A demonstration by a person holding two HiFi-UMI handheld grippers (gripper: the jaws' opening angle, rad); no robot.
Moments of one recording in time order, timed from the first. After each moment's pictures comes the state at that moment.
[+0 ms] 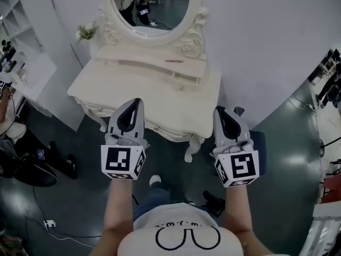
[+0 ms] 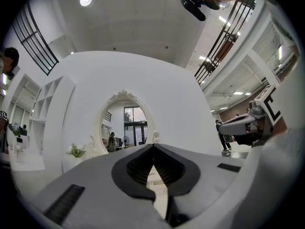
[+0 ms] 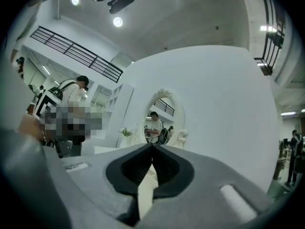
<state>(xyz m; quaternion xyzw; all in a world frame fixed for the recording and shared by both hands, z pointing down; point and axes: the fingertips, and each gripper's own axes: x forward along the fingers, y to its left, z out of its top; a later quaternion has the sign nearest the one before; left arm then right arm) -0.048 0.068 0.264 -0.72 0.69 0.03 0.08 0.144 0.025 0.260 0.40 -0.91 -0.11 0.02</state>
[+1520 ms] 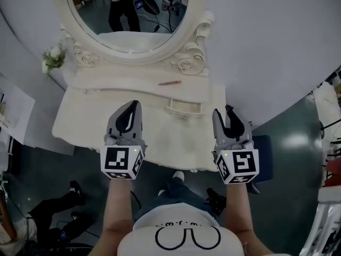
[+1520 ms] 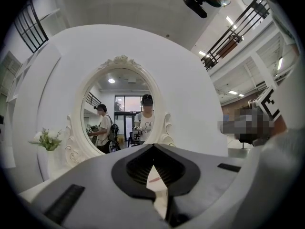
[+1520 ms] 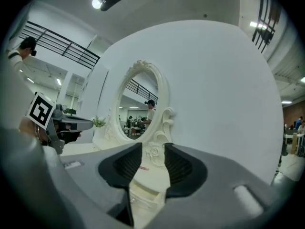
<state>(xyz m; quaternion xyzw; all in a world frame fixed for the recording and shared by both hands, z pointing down) -0.144 -0.178 0.316 -0.77 0.64 -0.01 0.02 0.080 -0.203 0.317 0.50 -0.86 -0.03 0.06</state>
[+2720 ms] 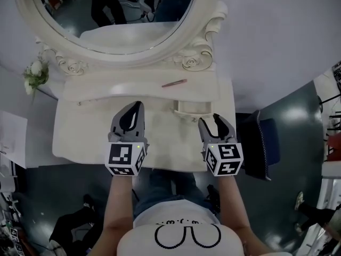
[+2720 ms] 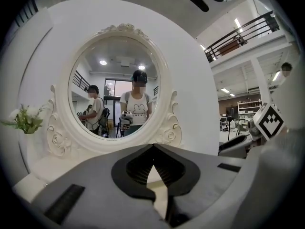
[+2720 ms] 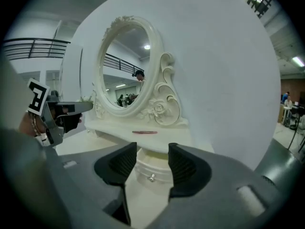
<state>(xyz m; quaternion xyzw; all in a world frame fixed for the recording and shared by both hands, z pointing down) -0.189 -0.261 0.390 -0.81 0.58 -0.06 -0.05 0.017 -0.249 0.464 0.54 -0.81 0.16 0.16</state>
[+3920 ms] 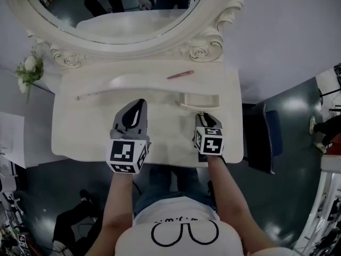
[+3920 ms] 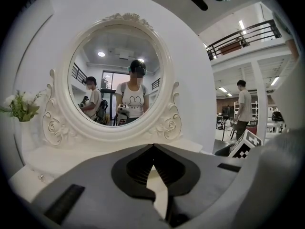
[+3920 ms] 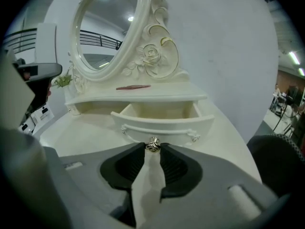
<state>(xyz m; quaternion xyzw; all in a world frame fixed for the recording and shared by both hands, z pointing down) -0.204 -0.266 0.429 -0.82 0.56 -0.08 -0.09 -0.005 -0.263 0.603 0.56 -0.74 0.27 0.27</state>
